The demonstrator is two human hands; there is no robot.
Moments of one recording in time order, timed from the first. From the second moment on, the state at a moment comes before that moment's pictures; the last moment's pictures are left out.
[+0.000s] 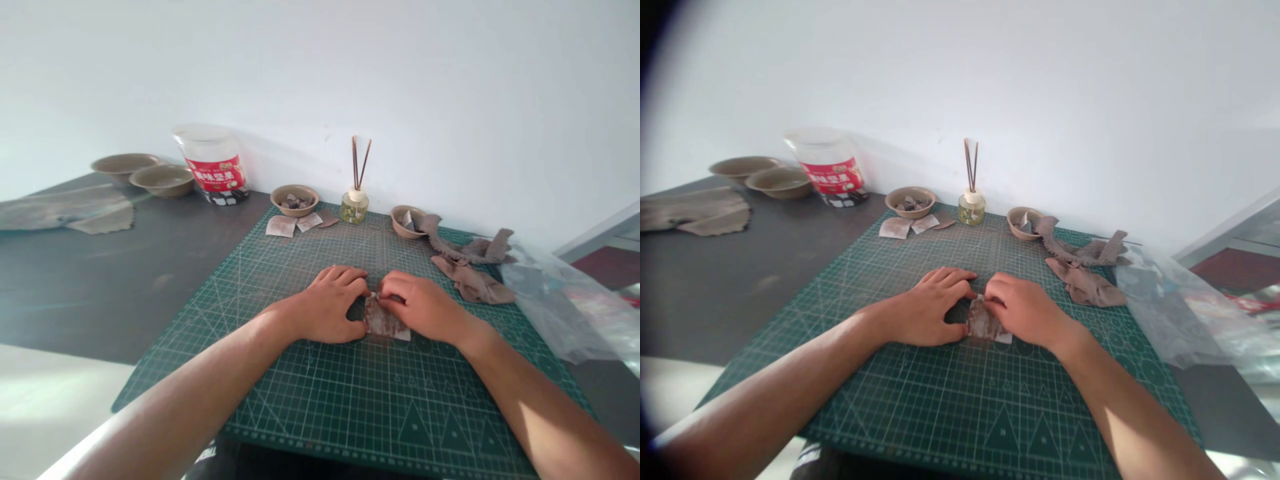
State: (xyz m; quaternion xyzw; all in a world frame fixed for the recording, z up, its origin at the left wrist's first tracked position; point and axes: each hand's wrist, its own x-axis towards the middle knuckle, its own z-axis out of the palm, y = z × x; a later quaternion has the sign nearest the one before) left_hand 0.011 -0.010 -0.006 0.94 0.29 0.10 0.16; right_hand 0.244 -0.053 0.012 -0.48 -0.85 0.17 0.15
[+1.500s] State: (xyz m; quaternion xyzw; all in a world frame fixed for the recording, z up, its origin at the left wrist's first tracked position) left_hand 0.005 0.022 0.003 0.68 0.21 0.28 0.64; right_hand 0.244 -0.057 0.004 -0.50 -0.70 0.37 0.35
